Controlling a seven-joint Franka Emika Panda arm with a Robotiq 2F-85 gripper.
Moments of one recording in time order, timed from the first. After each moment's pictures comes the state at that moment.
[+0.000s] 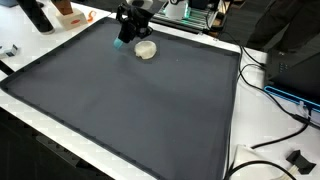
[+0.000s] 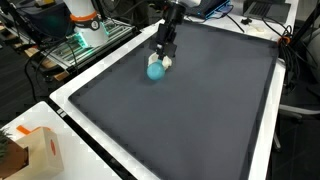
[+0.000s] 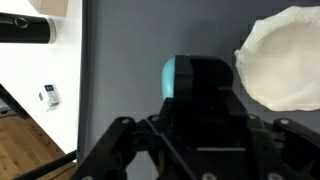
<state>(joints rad) 0.12 0.19 0.08 -2.27 -0.85 2.16 0.59</state>
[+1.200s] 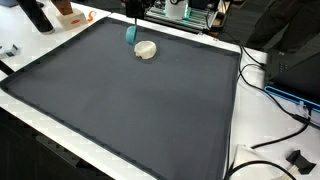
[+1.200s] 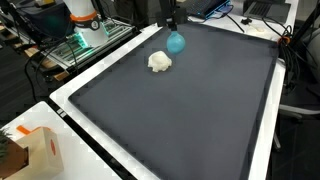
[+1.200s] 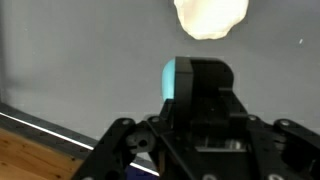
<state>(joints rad) 0.07 -0.17 0.01 -2.49 -0.16 2.60 -0.22</state>
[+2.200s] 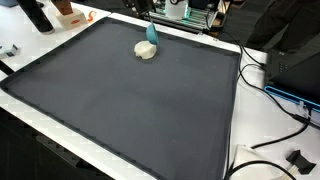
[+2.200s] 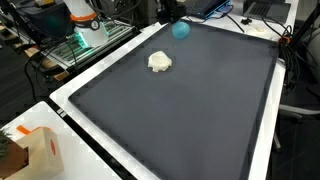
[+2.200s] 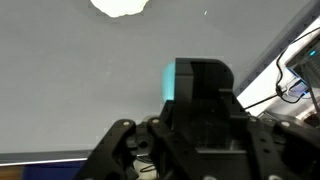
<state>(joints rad) 0.20 -0.19 -0.23 -2.50 0.75 2.41 -1.08</state>
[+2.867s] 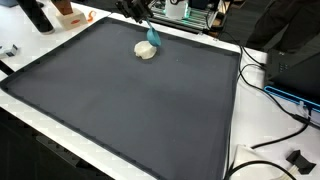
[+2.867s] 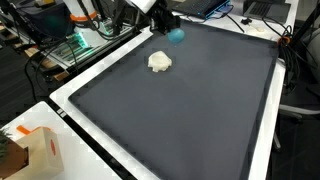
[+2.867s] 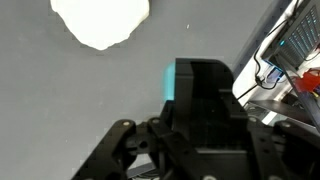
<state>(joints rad) 0.04 -0.06 -0.20 -2.43 0.88 2.19 -1.16</state>
